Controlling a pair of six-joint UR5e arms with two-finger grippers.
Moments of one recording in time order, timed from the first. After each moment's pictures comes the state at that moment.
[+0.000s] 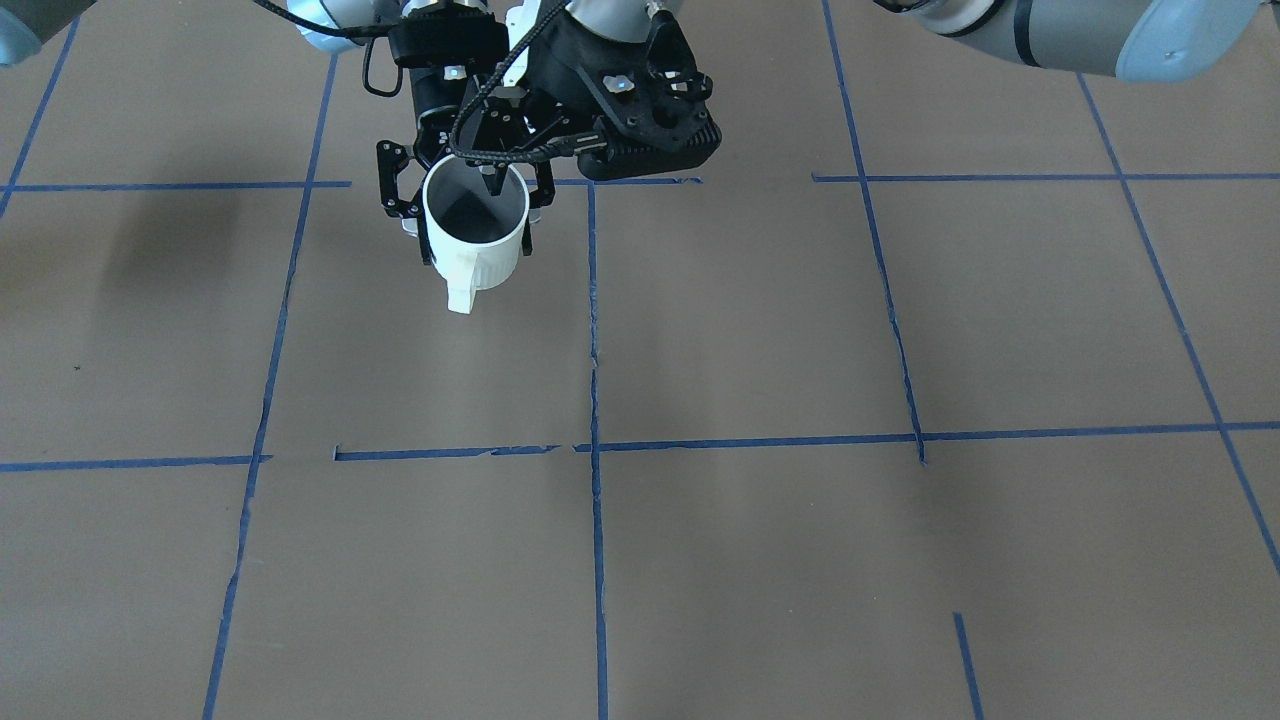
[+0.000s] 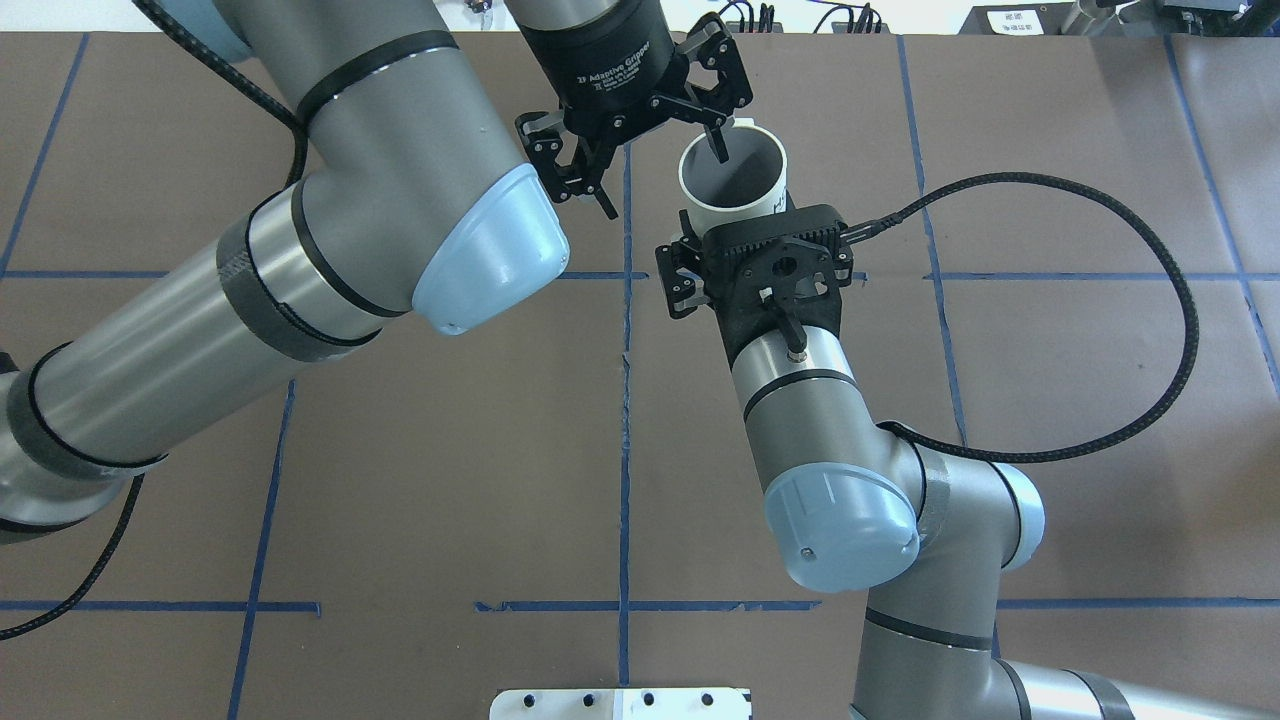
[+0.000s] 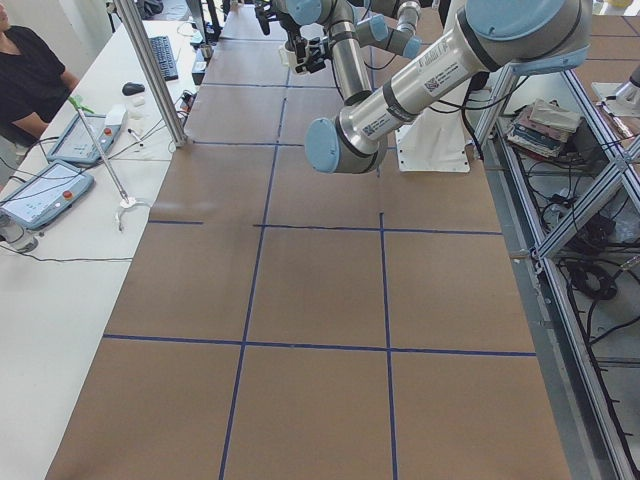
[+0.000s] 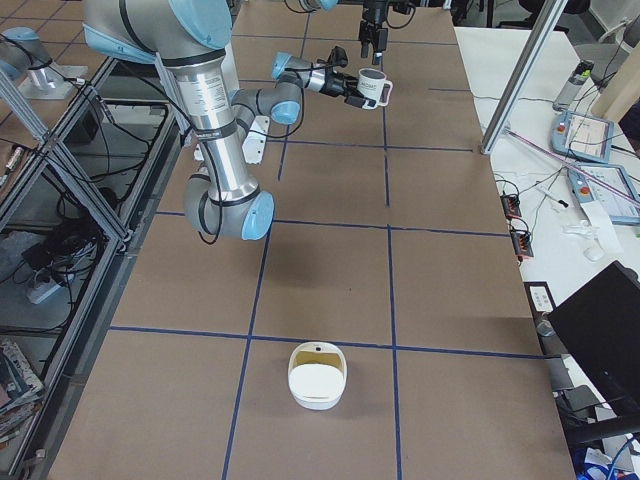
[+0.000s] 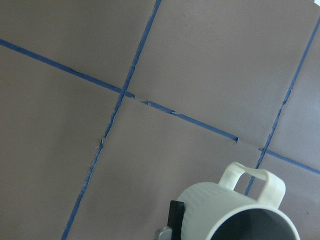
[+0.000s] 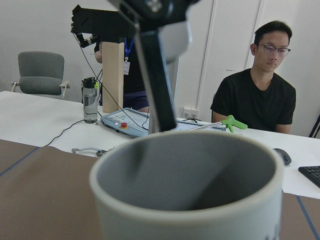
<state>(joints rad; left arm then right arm) -0.79 -2.66 -1.67 -1.33 -2.28 -1.51 0.30 -1.09 1.95 -1.18 0.66 0.92</state>
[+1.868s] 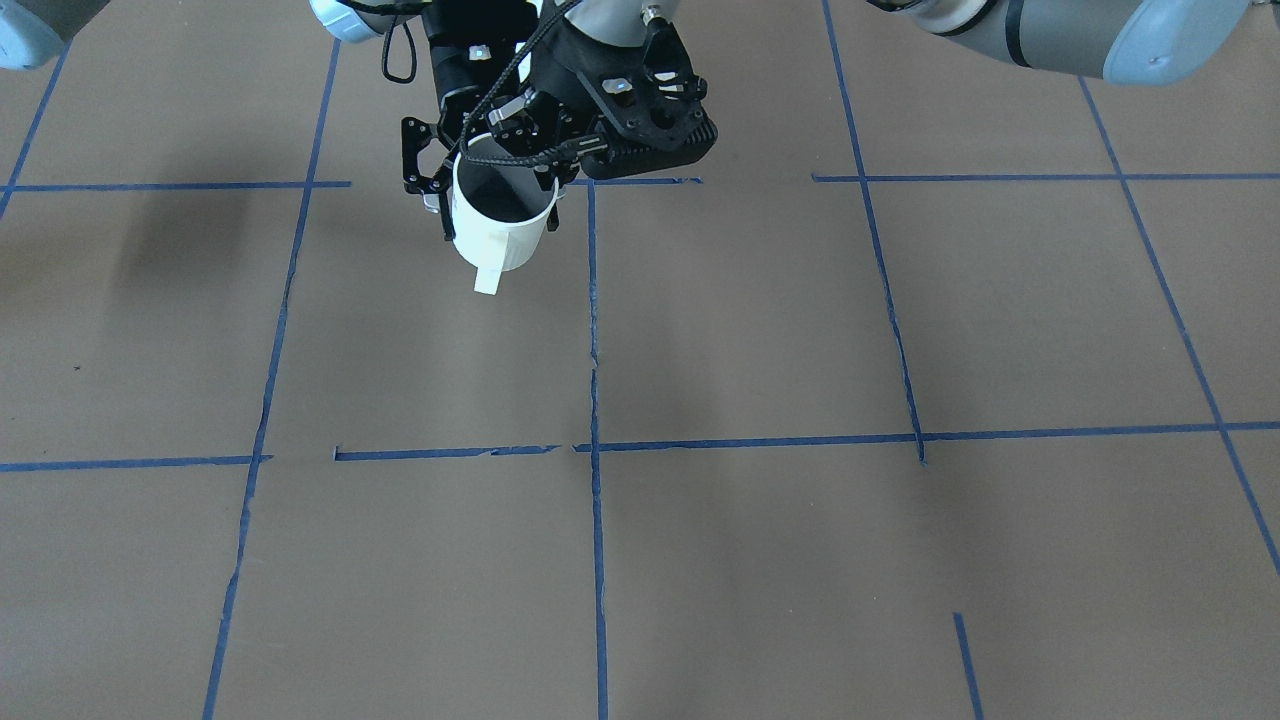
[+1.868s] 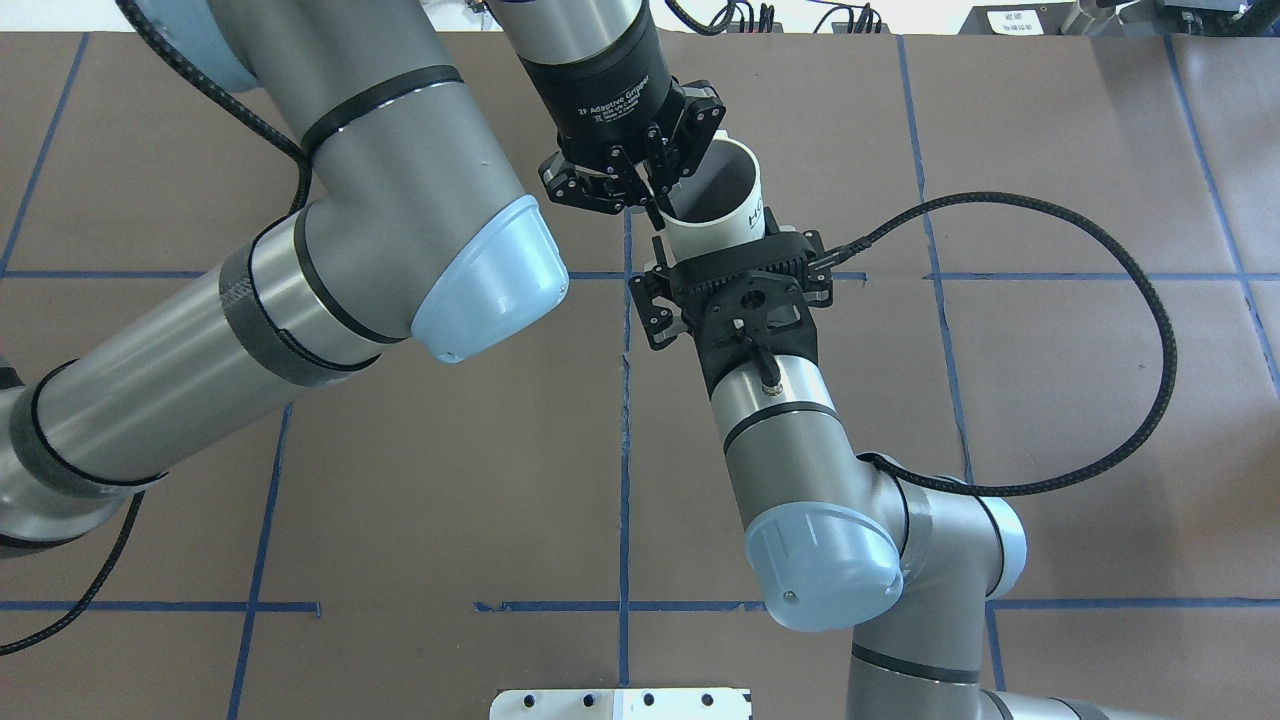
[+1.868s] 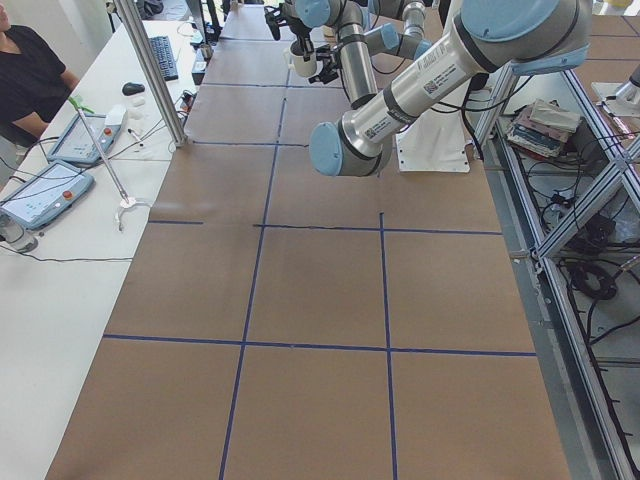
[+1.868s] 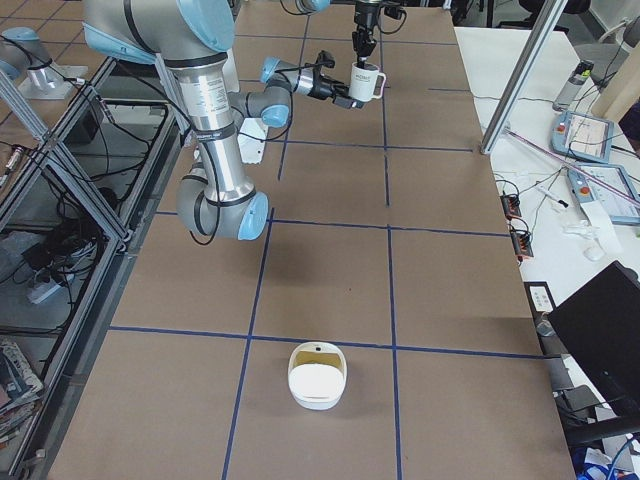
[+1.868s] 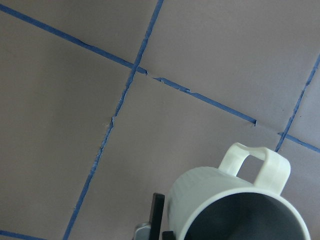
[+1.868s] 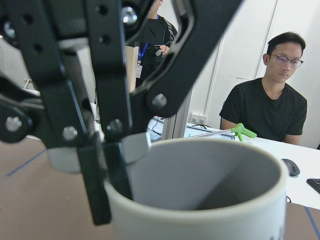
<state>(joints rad) -0.78 -2.65 -1.72 -1.27 -2.27 -1.53 0.20 -1.12 1.95 -1.17 0.58 0.85</state>
